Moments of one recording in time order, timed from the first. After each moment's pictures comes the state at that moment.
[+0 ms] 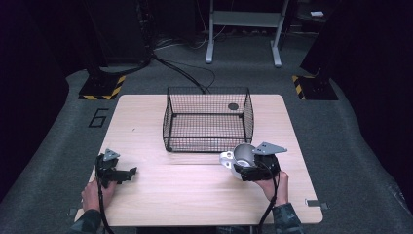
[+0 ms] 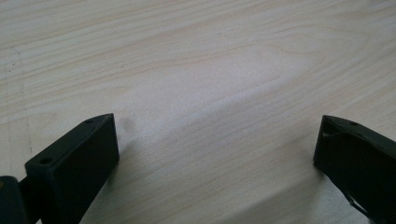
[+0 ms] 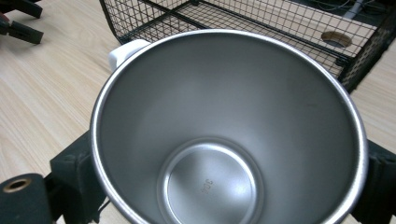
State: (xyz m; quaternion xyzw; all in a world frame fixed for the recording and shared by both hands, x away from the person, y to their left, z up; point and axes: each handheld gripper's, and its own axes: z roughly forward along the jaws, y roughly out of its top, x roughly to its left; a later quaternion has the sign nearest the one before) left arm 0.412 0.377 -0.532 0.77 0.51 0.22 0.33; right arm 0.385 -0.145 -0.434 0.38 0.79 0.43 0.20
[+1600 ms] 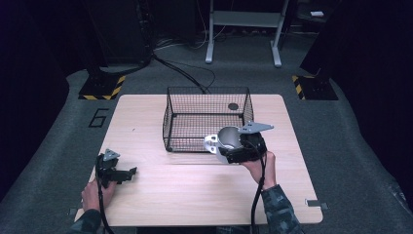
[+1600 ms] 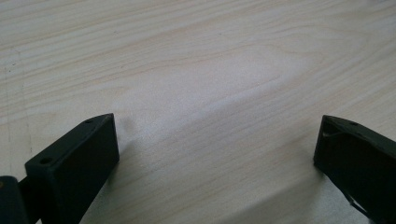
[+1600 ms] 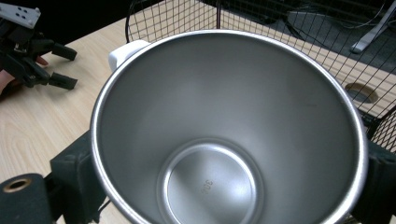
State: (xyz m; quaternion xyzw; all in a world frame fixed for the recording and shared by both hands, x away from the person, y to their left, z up) left arm 0.412 0.378 -0.532 0.77 0.51 0.22 0.33; right arm 0.416 -0.102 -0.382 0.35 0.79 0.46 0.18
